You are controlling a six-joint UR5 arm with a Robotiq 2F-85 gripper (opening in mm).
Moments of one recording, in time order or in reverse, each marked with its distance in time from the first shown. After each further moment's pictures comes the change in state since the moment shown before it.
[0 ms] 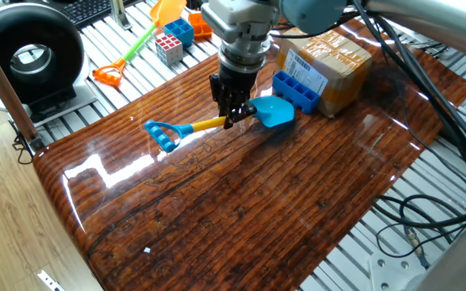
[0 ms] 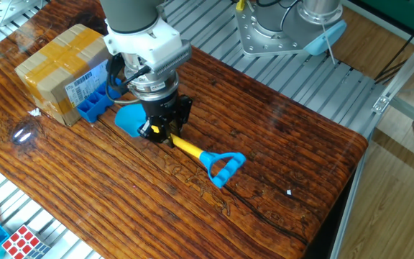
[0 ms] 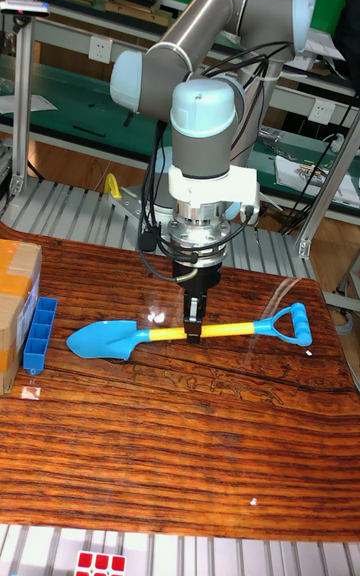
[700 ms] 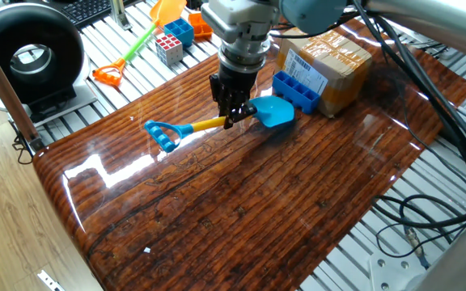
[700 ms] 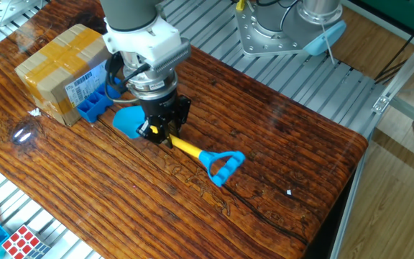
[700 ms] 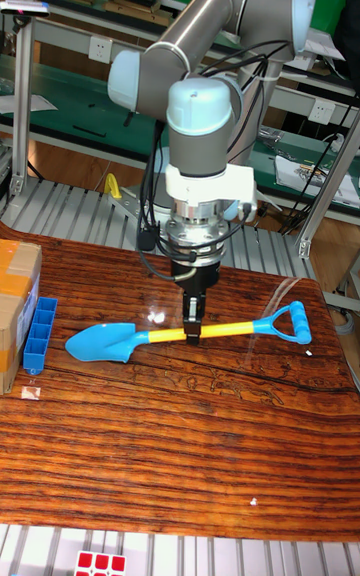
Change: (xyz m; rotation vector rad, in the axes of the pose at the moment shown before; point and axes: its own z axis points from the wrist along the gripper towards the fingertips) arm 0.004 -0.002 -0.002 0.007 -0.012 -0.025
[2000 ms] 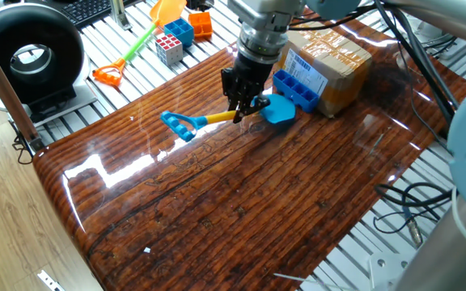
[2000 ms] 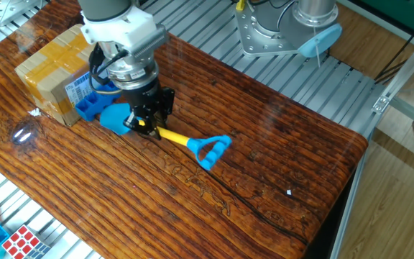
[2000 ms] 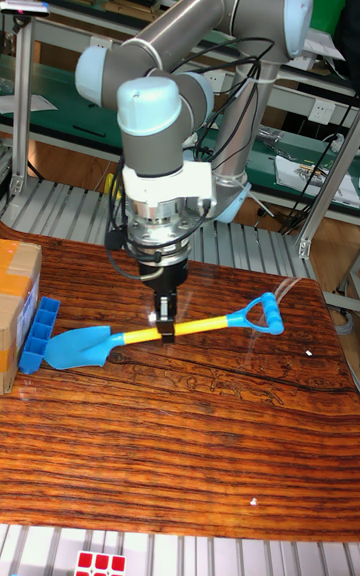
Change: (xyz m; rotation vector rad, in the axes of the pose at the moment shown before) arm 0.048 -0.003 -0.001 -0.023 -0.039 -0.080
